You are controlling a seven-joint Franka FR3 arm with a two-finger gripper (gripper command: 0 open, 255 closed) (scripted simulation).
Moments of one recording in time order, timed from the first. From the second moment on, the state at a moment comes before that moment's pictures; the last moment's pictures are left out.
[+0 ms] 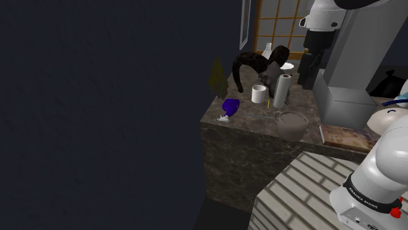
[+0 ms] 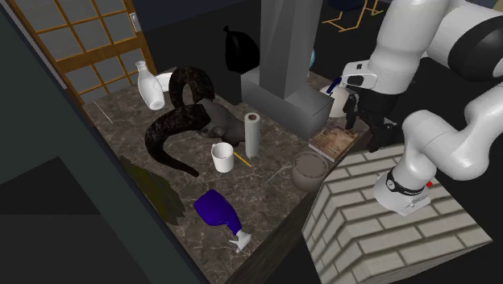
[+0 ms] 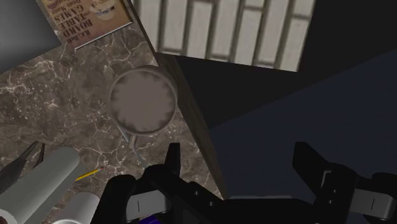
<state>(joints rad) 0.02 -0.78 -0.07 -2.39 0.01 1.59 -0.17</state>
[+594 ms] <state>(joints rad) -0.01 -0.60 -0.18 -2.33 -0.06 1.70 -0.29</state>
